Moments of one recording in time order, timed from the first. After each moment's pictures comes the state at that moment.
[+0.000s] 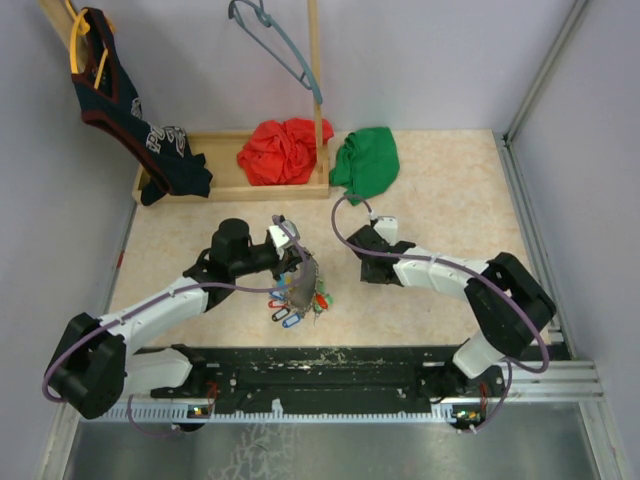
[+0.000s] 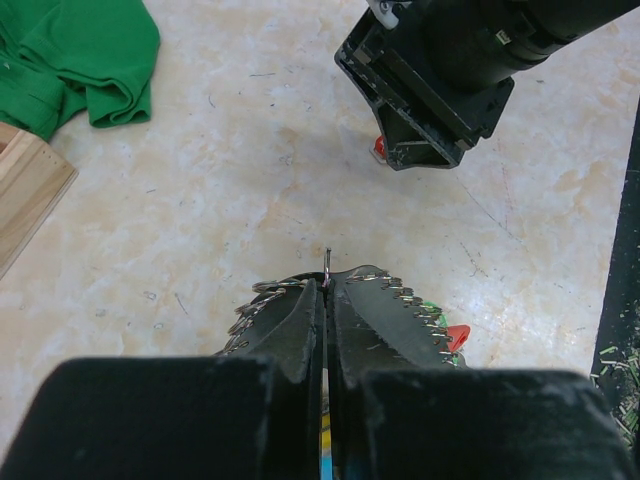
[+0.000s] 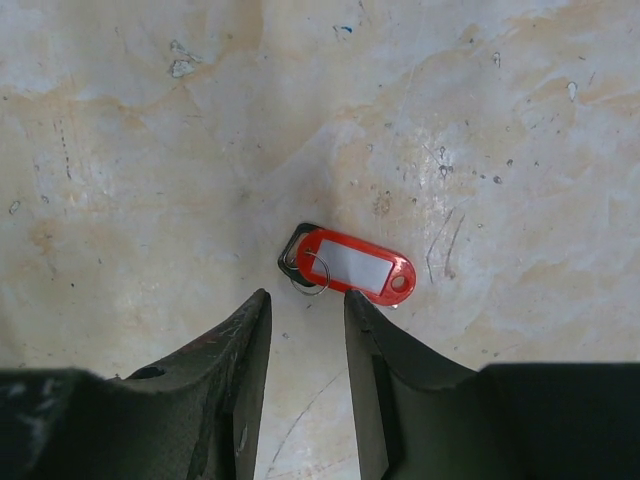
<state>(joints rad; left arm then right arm) -0.60 1.18 0.58 0.29 0.53 0.23 0.74 1.54 0.83 -0.41 0.42 0.72</state>
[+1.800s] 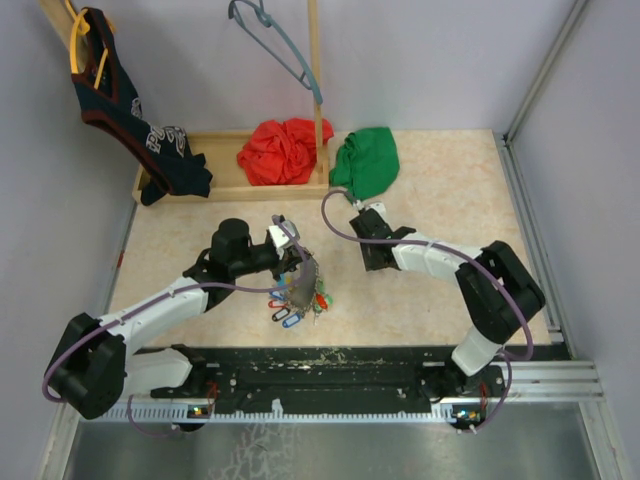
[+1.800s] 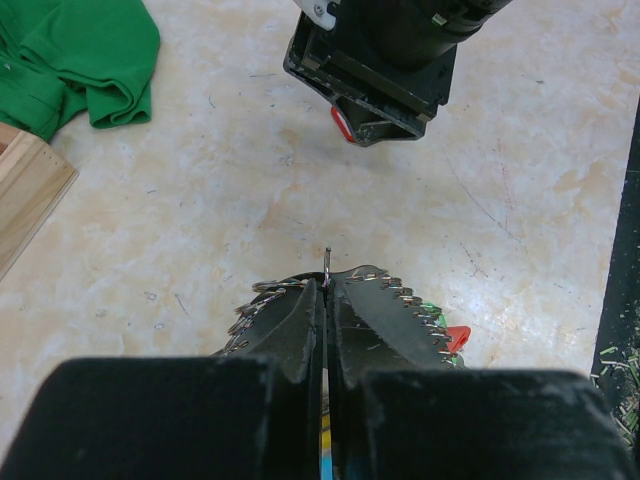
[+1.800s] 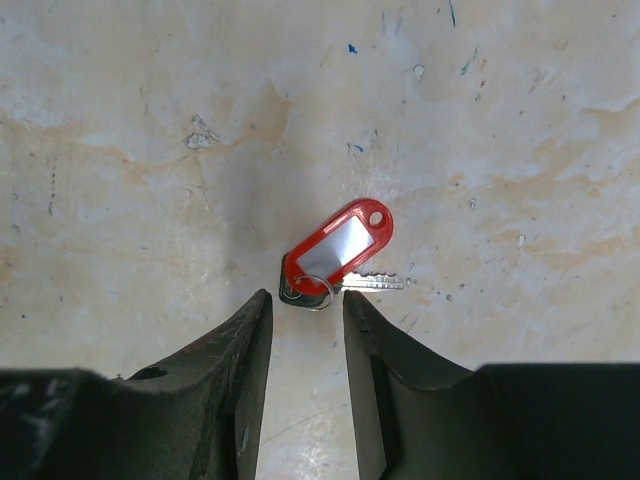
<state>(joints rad) -0.60 1.18 0.58 0.29 0.53 0.23 0.65 1.62 0.93 -0.37 0.36 0.33</state>
